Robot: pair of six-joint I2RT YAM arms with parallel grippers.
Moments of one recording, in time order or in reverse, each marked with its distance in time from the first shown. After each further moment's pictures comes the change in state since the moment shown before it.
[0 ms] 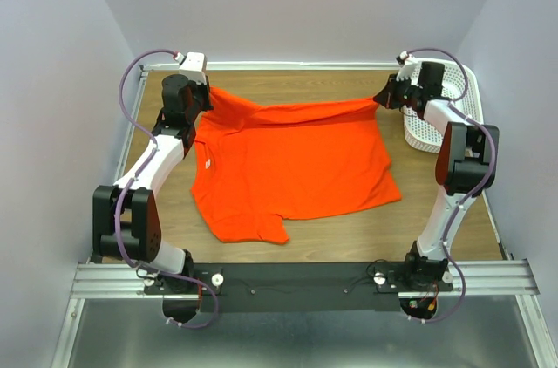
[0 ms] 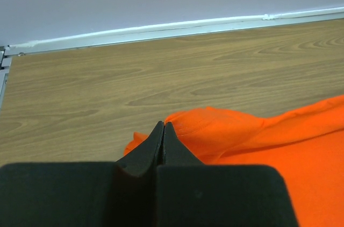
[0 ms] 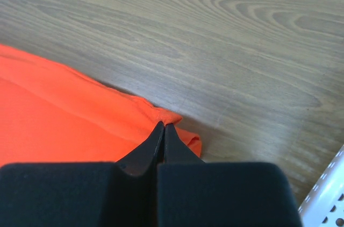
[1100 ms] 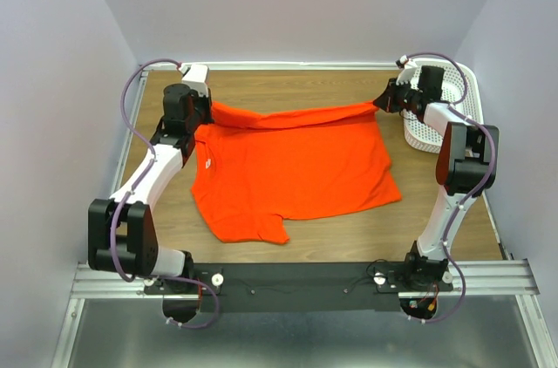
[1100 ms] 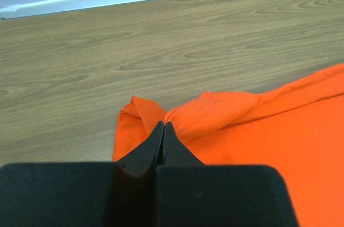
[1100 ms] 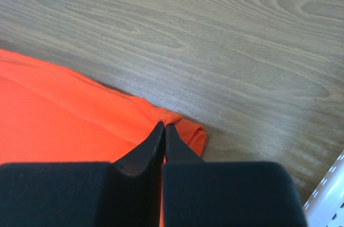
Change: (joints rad) left arm -0.018 -0.074 -0.068 -0.117 0.012 0.010; right arm -0.012 -0.001 -0.044 0.031 -0.018 0.000
